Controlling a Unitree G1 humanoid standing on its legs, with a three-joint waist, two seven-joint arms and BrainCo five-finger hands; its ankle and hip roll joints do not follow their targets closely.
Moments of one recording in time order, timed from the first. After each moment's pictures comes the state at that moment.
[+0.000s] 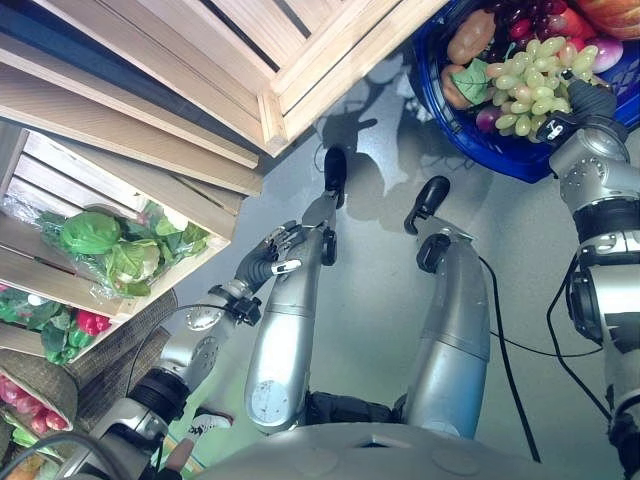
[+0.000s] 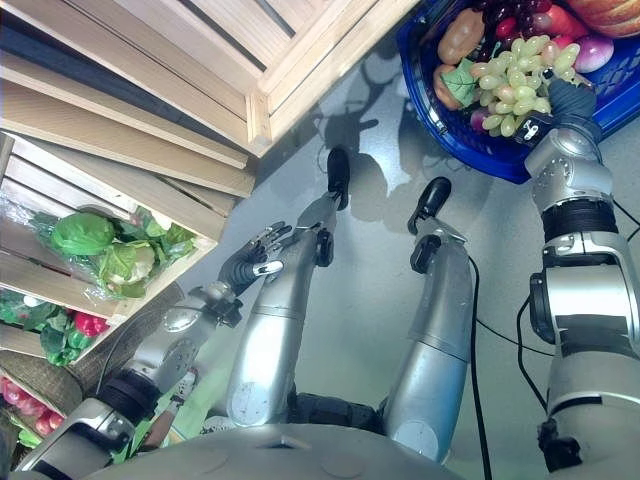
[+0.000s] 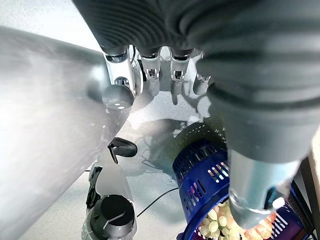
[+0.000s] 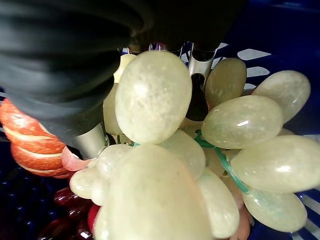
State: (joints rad) left arm -0.12 0.49 -0.48 0.28 -0.75 -0.18 -0.25; right arm -1.02 -0.74 0.13 0.95 0.75 0.12 -0.34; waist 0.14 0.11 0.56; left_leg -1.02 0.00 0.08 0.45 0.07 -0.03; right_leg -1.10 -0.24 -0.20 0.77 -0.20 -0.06
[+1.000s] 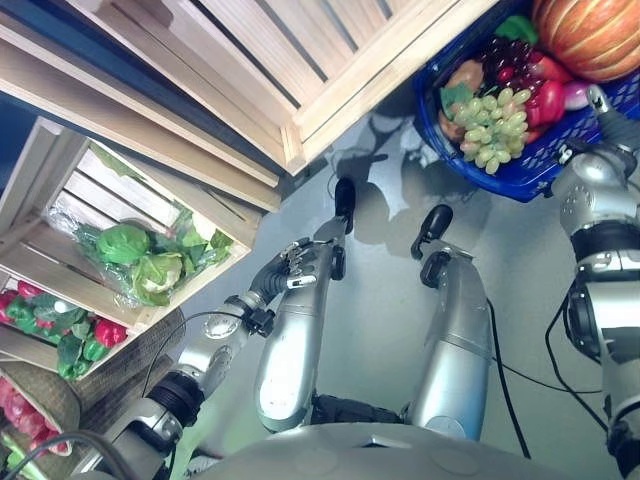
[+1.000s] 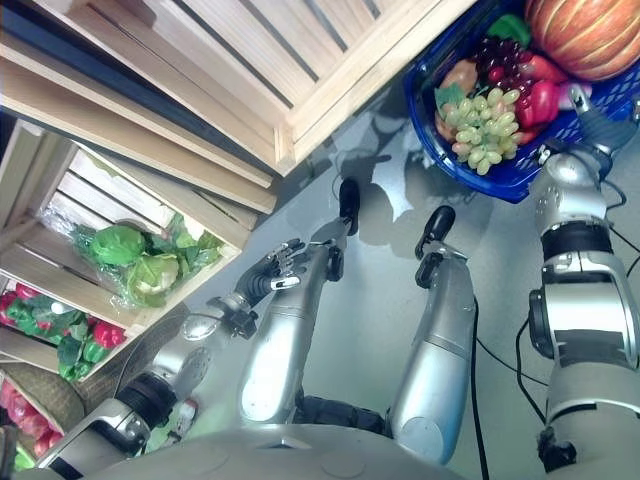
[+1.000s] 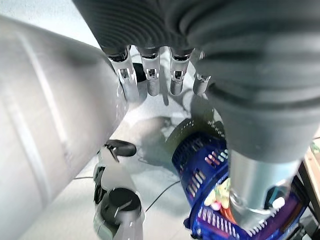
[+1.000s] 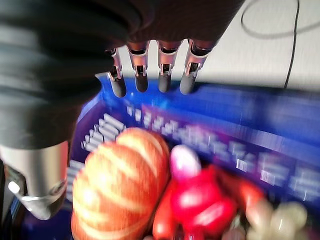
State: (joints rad) left arm -0.12 0.44 -0.56 0.40 -0.67 -0.16 -0.26; right arm -0.81 -0.72 0.08 0.93 0.55 -0.03 -0.69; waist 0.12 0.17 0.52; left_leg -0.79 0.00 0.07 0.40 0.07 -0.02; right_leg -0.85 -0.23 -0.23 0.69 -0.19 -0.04
